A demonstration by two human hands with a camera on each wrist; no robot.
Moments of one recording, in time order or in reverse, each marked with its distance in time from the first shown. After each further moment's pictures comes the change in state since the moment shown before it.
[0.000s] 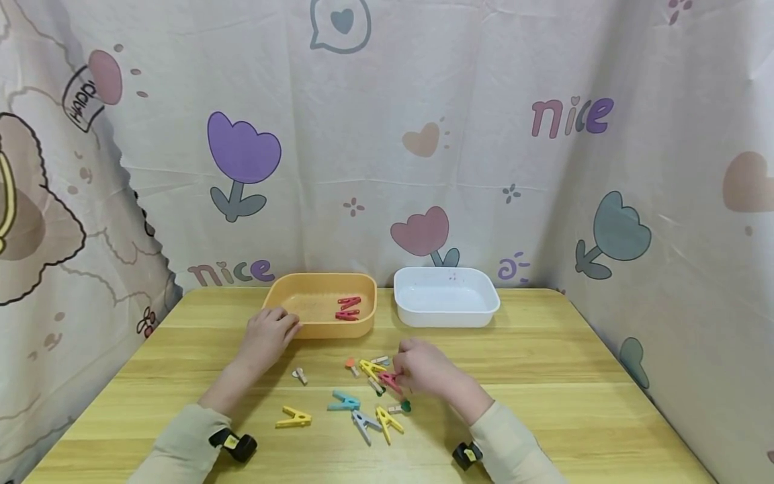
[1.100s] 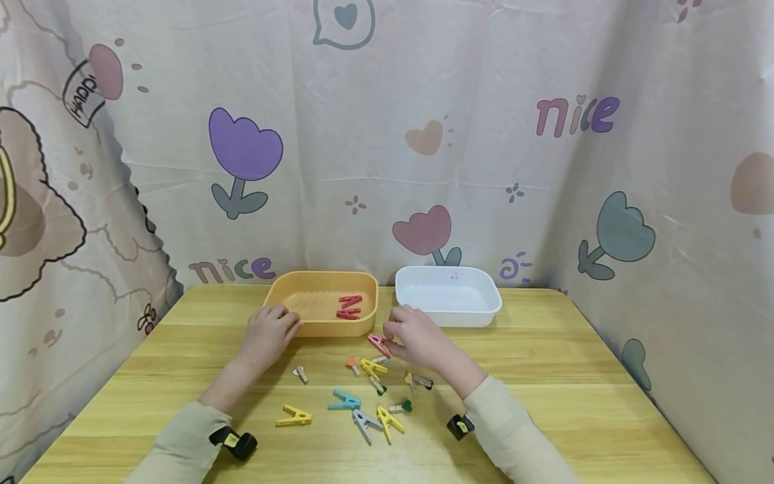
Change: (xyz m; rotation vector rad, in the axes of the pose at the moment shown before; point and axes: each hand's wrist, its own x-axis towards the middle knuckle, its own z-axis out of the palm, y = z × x) left_hand 0.000 0.000 0.000 -0.002 -0.024 -0.015; right_hand 0.035 0.006 -0.027 -0.088 0.171 -0.049
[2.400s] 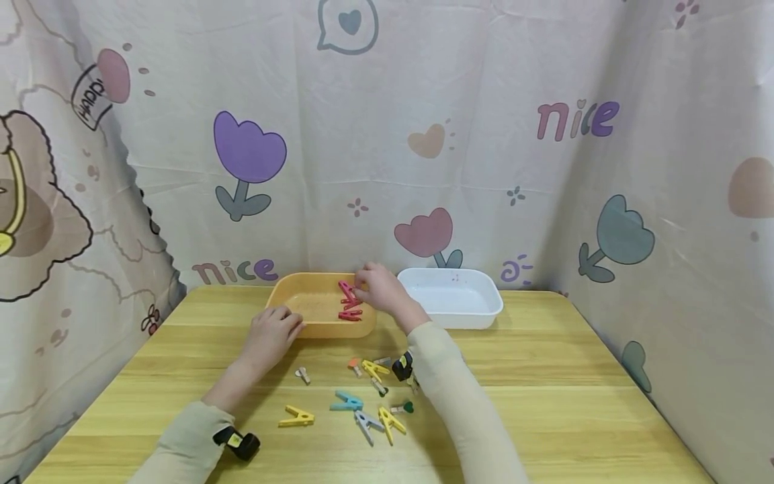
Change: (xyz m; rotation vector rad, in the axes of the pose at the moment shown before) left_hand 0.000 0.002 -0.003 0.012 0.028 0.016; right_hand 0.113 0.027 0.024 0.186 -0.022 0.238
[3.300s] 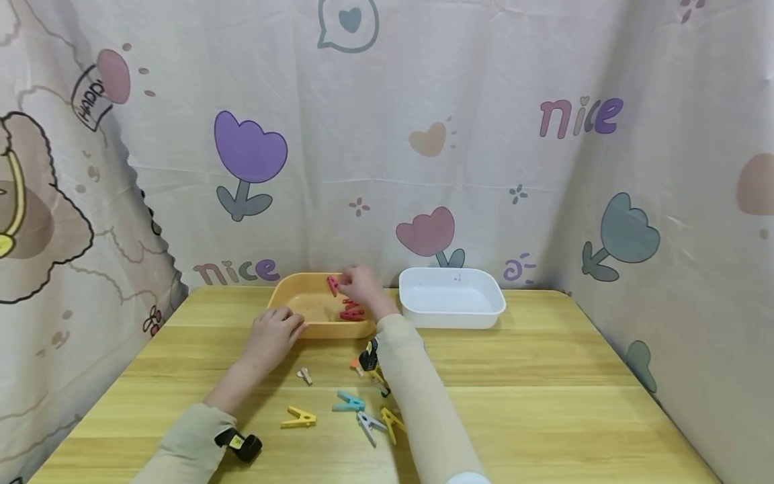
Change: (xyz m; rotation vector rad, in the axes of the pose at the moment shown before) left_hand 0.000 -0.001 0.000 0.011 -0.018 0.000; right_hand 0.048 -0.001 0.051 0.180 -0.035 0.208
